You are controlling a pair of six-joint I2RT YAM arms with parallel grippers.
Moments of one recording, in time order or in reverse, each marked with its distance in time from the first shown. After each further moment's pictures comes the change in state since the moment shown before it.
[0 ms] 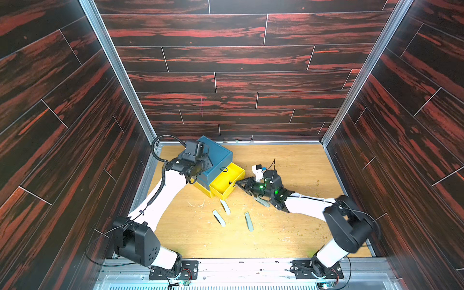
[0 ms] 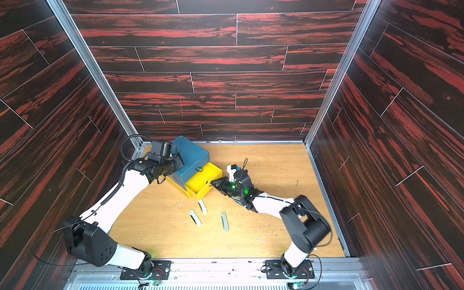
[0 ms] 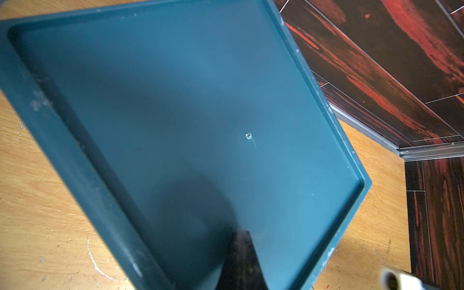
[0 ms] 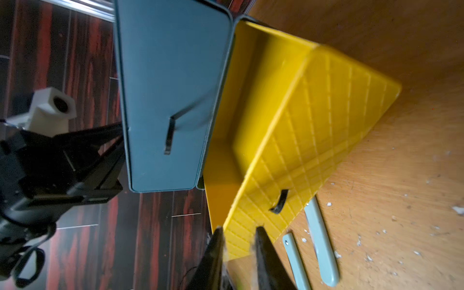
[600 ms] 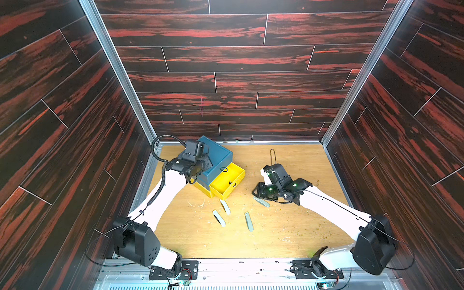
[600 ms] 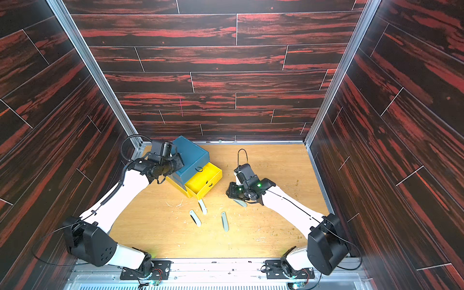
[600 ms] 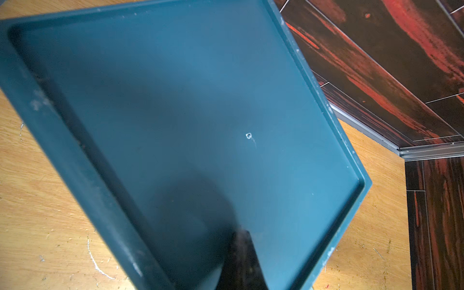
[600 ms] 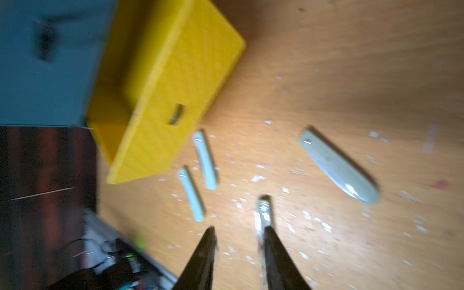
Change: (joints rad) left arm 0.000 0.000 0.001 -0.002 0.000 0.000; right arm 0.000 -0.179 0.255 -1.043 0.262 -0.449
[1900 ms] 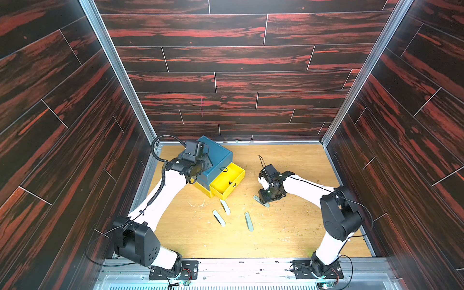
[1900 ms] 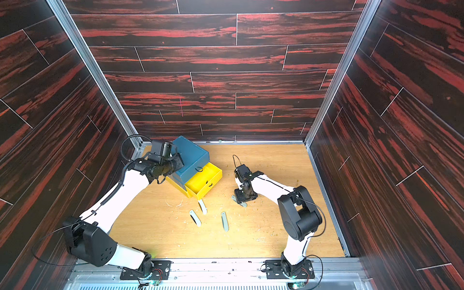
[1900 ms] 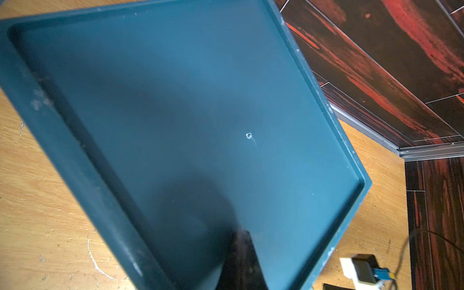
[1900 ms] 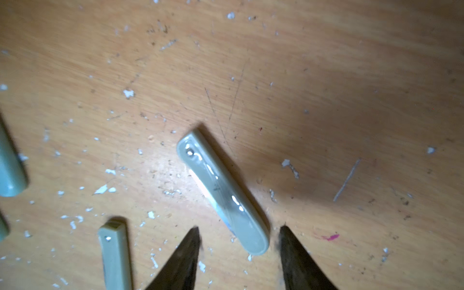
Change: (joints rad) left arm 0.000 0.000 0.000 0.000 0.000 -0.003; right arm -0.116 0.350 0.078 -0.096 0.087 -0.479
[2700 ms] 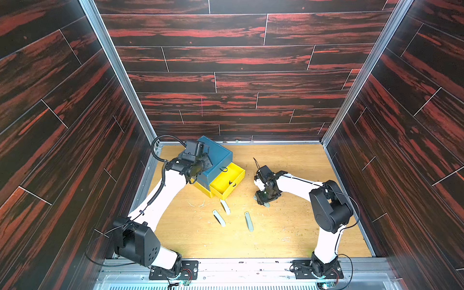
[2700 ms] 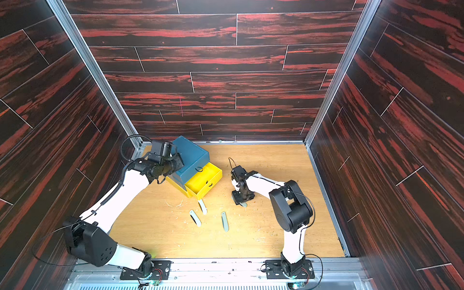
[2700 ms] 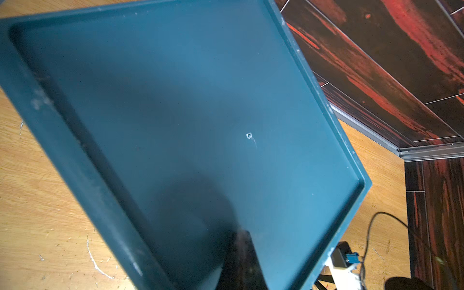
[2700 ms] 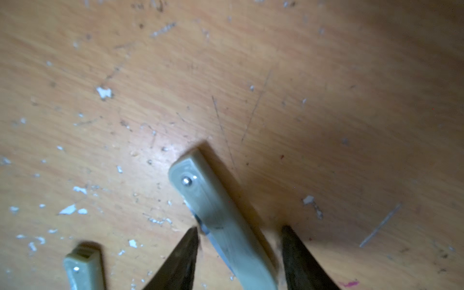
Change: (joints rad) left arm 0.000 0.000 0.000 0.000 0.000 0.000; right arm 0.018 0.107 0.058 -0.002 0.006 -0.067
